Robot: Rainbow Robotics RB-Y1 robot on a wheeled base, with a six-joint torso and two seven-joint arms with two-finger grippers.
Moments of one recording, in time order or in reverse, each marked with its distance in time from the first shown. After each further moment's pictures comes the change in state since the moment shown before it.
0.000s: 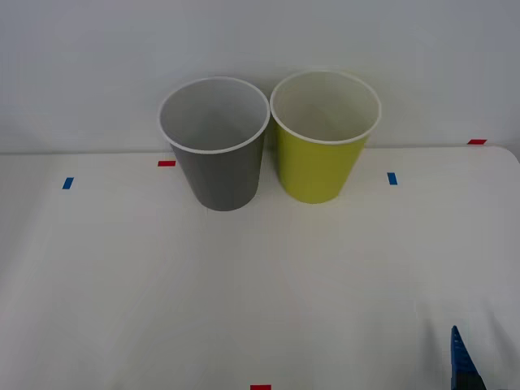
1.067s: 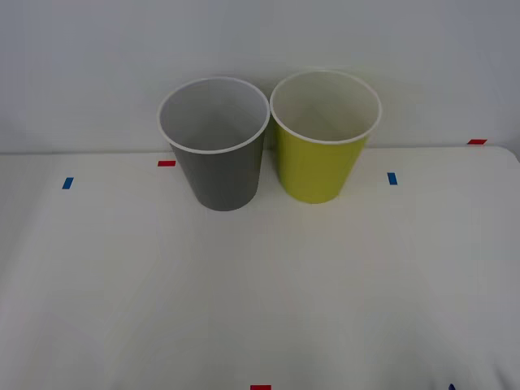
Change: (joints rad) right arm 0.154 -0.063 0.075 0.025 0.007 -0.094 -0.006; left arm 0.000 0.000 0.000 0.000 0.000 0.000 0.000
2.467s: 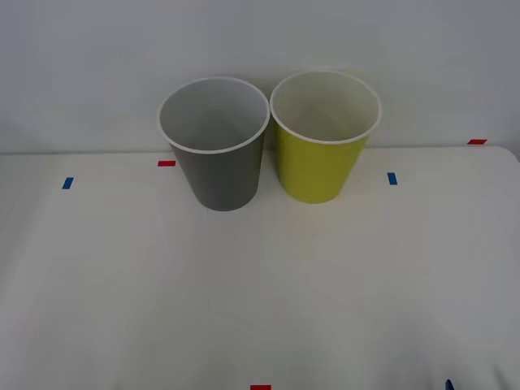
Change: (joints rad) right arm -0.010 0.037 0.004 0.001 -0.011 0.012 -0.001; left arm 0.000 0.000 0.000 0.000 0.000 0.000 0.000
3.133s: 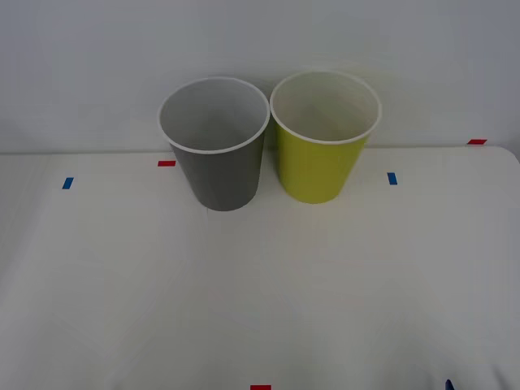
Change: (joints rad) right arm 0.000 0.000 0.000 0.000 0.000 0.000 0.000; left arm 0.000 0.000 0.000 0.000 0.000 0.000 0.000
